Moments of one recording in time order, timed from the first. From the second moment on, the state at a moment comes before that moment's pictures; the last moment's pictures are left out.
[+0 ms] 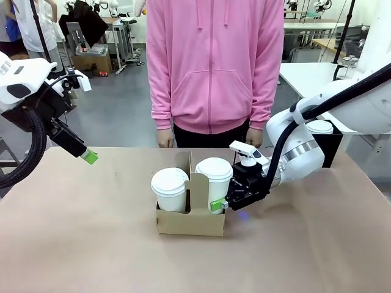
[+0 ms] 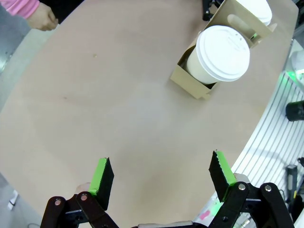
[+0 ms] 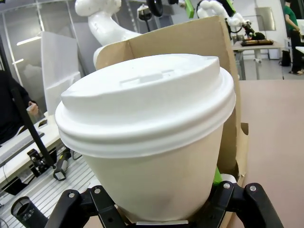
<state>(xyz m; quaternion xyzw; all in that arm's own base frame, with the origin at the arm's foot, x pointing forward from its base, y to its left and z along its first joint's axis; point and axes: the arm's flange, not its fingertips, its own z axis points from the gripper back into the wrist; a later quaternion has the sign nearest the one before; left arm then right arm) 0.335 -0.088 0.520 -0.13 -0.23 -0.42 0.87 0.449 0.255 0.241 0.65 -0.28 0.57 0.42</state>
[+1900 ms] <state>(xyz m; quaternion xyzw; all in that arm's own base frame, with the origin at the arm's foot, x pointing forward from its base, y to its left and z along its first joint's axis) 0.335 -0.088 0.521 -0.13 -0.23 -0.42 0.87 0.445 -0.013 0.320 0.41 -0.36 0.43 0.72</state>
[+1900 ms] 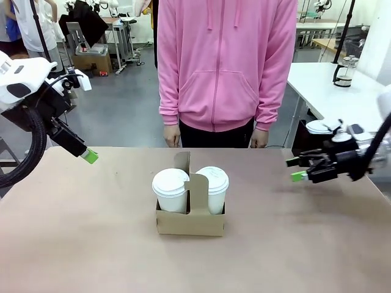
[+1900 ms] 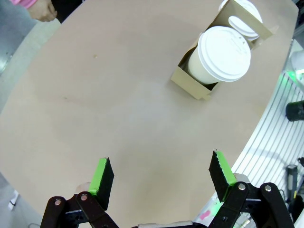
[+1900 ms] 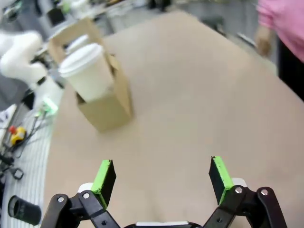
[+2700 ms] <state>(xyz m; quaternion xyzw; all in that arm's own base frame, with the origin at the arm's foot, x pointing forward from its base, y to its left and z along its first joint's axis) 0.335 -0.088 0.521 -0.13 -0.23 -0.42 0.87 0.413 -0.049 0.327 0.34 -0.35 0.36 0.79</state>
